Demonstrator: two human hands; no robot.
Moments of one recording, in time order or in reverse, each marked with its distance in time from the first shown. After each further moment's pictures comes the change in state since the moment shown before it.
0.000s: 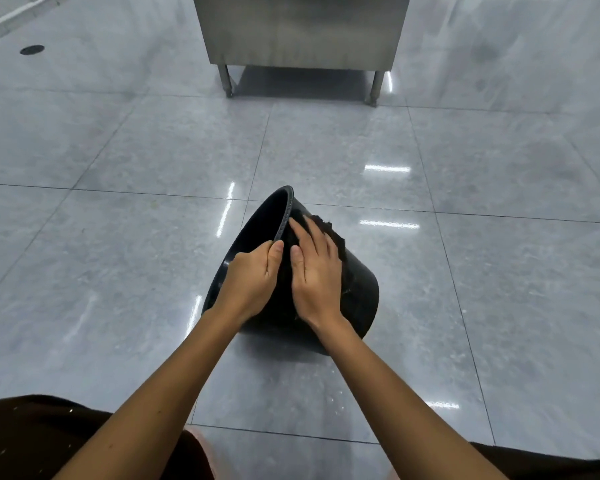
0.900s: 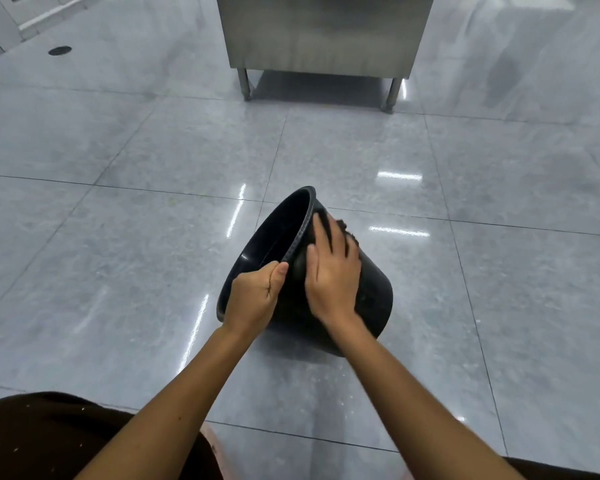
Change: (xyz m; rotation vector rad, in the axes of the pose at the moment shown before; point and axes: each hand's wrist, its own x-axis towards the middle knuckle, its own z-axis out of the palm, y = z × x) left_hand -0.030 -0.025 0.001 -0.048 0.183 0.133; right_hand 0.003 -0.005 0.007 -0.218 0.021 0.016
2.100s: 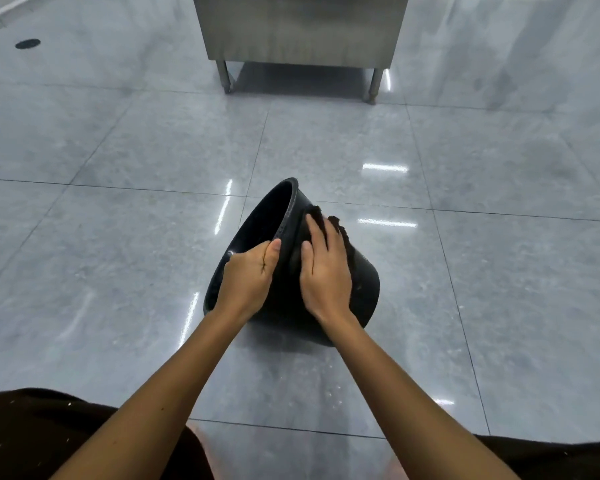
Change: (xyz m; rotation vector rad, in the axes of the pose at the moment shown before) left_hand 0.022 0.019 0.009 0.028 -0.084 -0.081; right_hand -0.003 0.022 -0.006 0.180 -0.019 0.076
